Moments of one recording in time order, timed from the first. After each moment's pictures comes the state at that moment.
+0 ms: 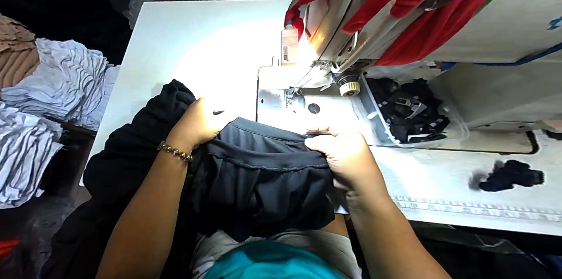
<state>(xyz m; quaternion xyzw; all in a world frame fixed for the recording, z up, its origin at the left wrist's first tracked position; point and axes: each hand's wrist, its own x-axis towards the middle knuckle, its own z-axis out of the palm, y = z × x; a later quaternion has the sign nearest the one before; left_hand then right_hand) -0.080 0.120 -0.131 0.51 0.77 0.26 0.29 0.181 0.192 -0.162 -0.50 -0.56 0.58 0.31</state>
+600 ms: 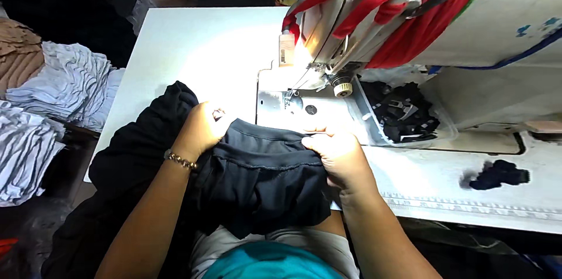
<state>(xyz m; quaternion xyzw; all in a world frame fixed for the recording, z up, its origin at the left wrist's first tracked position) -0.073 0.106 -0.148 0.54 0.77 0.30 0.15 0.182 0.190 -0.170 -0.47 -0.58 0.58 0.33</state>
